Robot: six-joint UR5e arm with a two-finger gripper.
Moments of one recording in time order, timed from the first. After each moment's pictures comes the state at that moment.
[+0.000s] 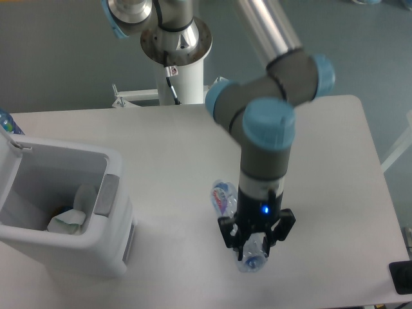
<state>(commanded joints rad) 2.50 -1.96 -1.33 -0.87 1.07 0.23</state>
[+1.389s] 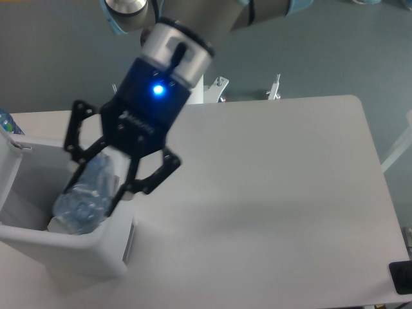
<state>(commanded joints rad) 2.30 -1.92 -1.24 -0.71 0.73 0.11</state>
